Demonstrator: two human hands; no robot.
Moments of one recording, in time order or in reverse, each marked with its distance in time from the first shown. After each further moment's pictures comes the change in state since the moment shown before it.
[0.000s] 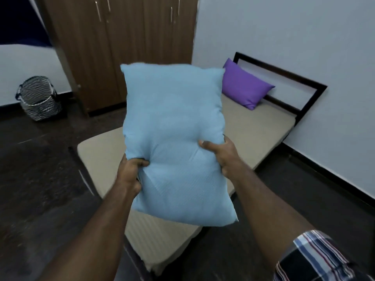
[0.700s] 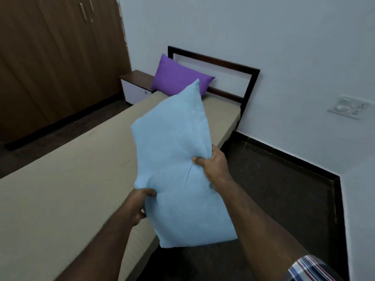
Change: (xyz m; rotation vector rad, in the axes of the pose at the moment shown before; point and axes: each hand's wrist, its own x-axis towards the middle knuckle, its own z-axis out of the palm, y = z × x) left_hand 0.022 -0.219 0.314 0.543 -0.207 -0.463; right_hand 0.116 -0.012 -0.333 -0.147 0.323 -0.121
